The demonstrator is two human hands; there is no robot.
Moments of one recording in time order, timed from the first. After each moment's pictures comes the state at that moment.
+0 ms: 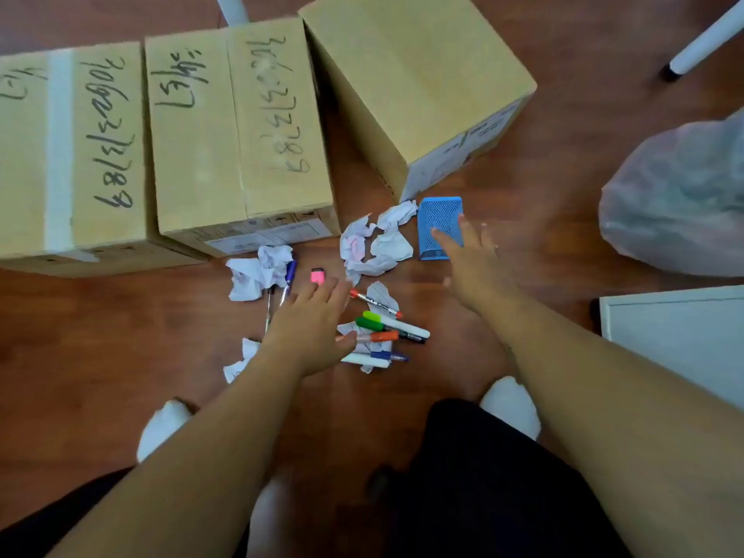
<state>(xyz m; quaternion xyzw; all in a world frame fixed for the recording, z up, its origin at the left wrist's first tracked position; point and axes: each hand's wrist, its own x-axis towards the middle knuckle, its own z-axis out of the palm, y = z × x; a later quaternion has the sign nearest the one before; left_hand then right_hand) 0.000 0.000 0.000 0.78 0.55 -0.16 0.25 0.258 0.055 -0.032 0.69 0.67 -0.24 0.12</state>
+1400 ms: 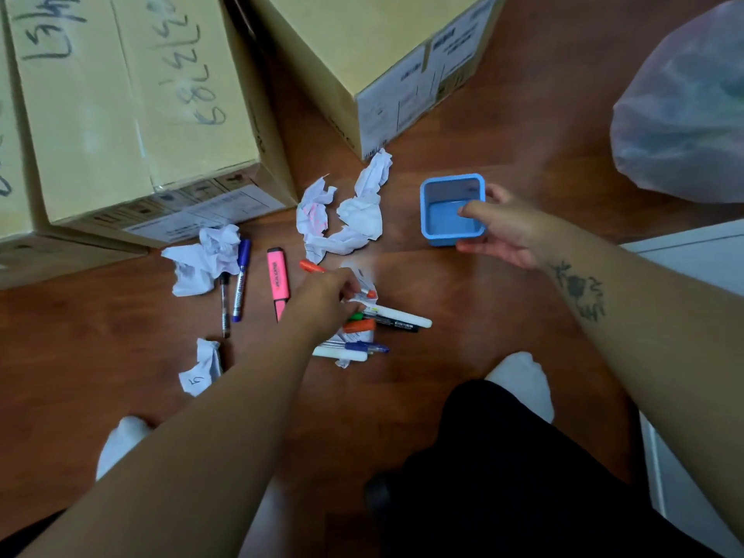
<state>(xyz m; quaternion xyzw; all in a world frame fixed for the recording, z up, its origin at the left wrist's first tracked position) 0.054 0.011 -0.112 0.68 0.60 -0.03 0.43 0.330 0.064 -0.081 0.70 0.17 -0.65 -0.25</state>
